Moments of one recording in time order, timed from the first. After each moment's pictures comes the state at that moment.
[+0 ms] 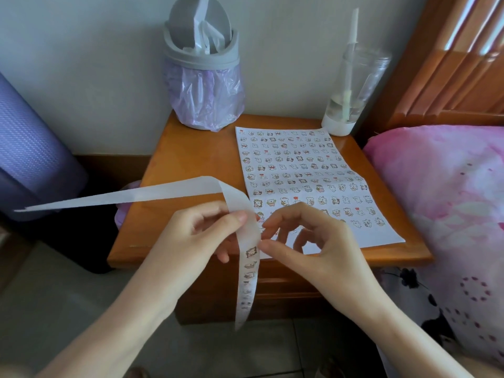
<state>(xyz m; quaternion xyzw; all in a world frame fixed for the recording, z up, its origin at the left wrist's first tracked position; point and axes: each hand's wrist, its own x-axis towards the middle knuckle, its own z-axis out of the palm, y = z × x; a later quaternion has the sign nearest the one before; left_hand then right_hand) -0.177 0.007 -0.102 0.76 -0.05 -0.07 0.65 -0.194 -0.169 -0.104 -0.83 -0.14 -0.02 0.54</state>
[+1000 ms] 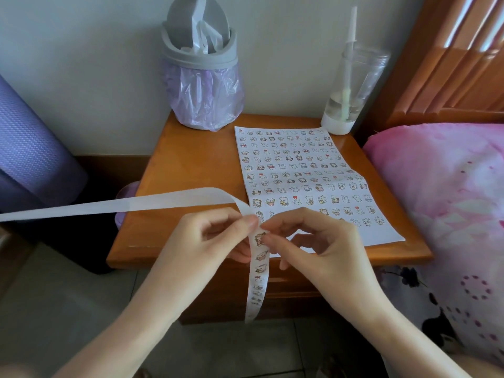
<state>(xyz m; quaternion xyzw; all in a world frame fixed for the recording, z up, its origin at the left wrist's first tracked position) -0.182 -0.002 -0.103 0.74 -0.08 -0.08 0.66 -0.197 -0.170 -0.108 -0.79 -0.14 -0.04 0.60</state>
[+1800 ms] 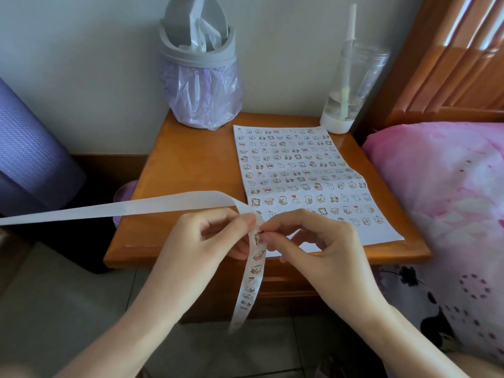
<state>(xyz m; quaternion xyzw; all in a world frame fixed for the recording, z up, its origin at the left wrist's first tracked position) -0.180 -0.004 -0.107 0.77 -0.06 -0.05 0.64 -0.194 -0.171 -0.112 -0.82 -0.17 -0.09 0.53</state>
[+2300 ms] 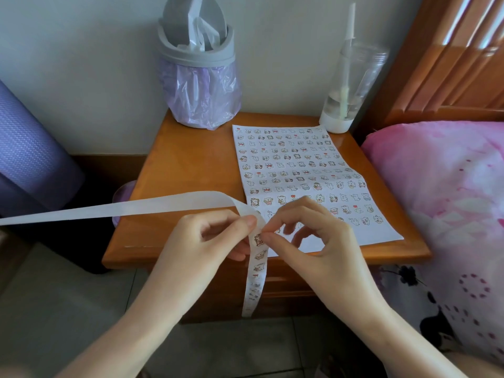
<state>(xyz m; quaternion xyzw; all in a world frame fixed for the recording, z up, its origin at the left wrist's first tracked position) -0.180 -0.006 -0.108 0.77 -0.05 -0.05 0.63 -0.193 -0.171 -0.112 -0.85 -0.15 -0.11 0.49</state>
